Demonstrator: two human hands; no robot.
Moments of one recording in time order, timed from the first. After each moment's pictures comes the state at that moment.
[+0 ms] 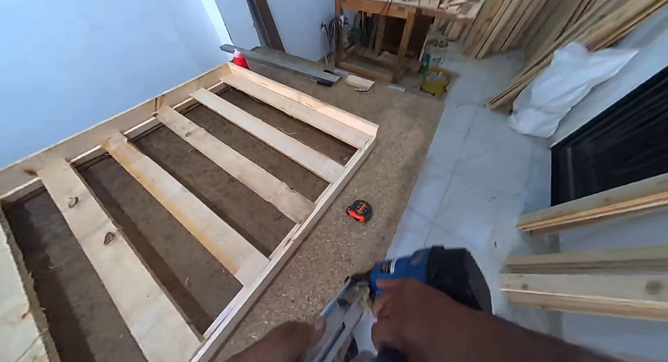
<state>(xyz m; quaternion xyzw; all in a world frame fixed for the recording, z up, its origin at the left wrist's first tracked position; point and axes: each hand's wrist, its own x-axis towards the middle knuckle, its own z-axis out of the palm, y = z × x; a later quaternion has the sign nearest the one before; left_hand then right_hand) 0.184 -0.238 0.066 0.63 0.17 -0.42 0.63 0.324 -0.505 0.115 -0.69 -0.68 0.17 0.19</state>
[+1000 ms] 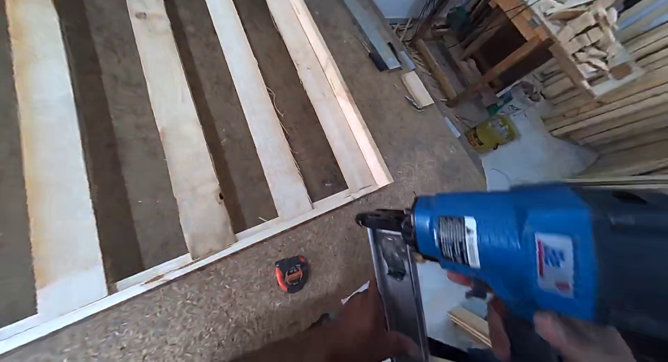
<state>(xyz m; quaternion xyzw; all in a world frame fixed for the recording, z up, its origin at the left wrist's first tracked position) 0.568 -0.429 -0.003 0.68 0.12 -0.07 0.72 0.751 -0.594 0.157 -0.69 -0.25 0.42 0.54</state>
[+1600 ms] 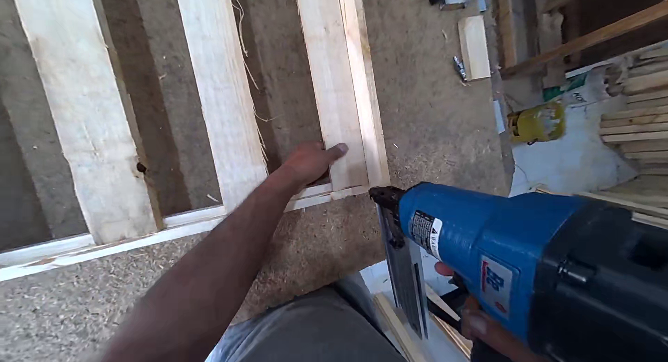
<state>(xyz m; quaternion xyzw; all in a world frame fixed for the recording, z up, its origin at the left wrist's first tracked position) 0.753 -0.233 -0.103 0.54 0.44 -0.11 0.71 0.886 -0.546 0.116 -0.72 -0.23 0.54 0.36</state>
